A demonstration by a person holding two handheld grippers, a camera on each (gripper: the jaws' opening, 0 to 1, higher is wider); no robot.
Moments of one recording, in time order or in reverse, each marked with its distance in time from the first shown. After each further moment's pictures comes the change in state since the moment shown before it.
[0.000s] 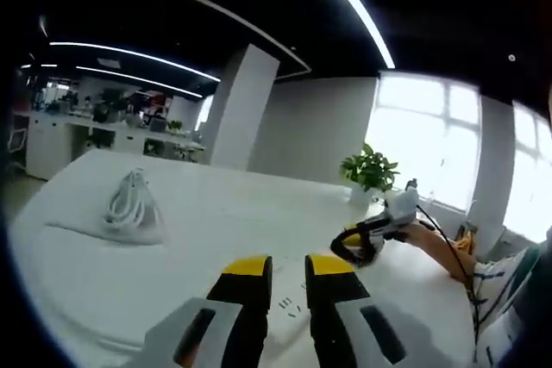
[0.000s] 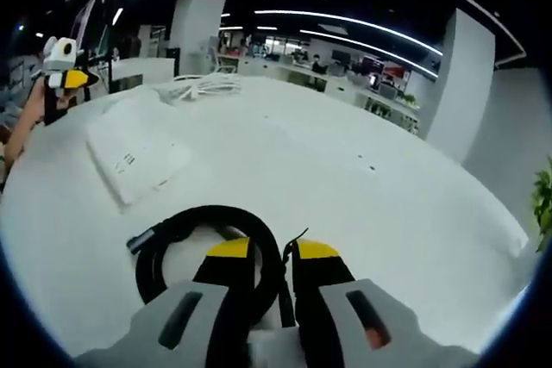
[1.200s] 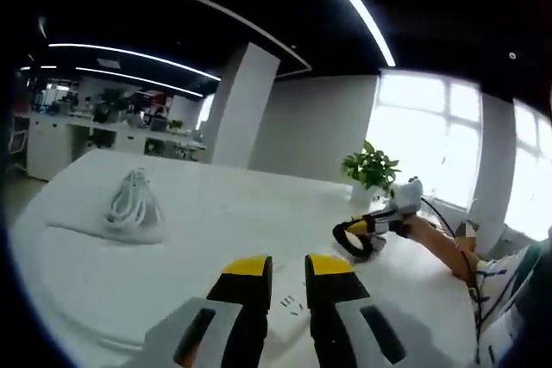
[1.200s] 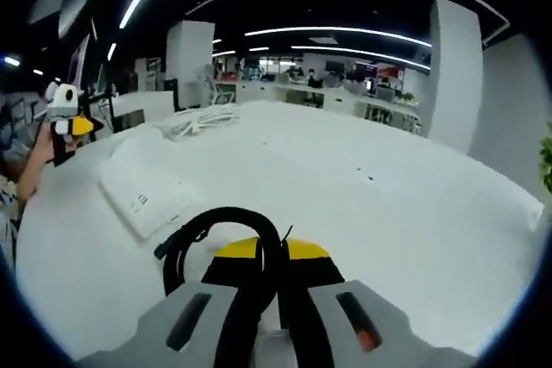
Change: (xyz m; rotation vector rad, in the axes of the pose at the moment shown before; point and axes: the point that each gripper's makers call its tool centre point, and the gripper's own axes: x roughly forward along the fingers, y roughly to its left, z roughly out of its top) left arm -0.001 0.002 -0.001 0.006 0.007 0.005; right arm -0.014 -0.009 0.024 0.156 -0.120 0.044
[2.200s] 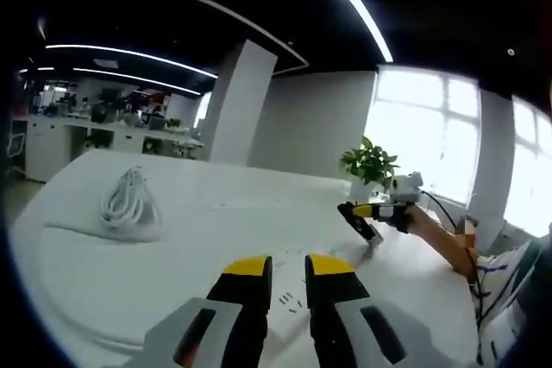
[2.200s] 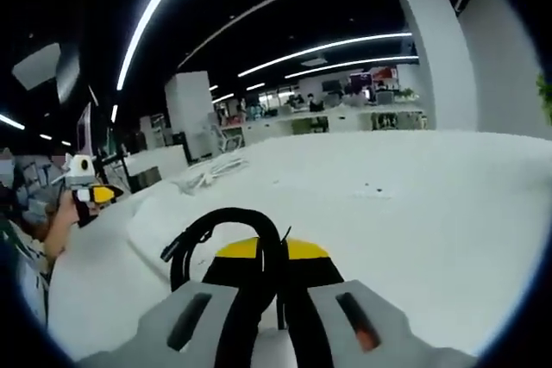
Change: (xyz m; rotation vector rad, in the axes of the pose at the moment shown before) left arm 0.003 0.000 -0.004 0.013 0.019 -0.006; right arm -0.011 0.014 0.023 0.203 -0.180 0.090
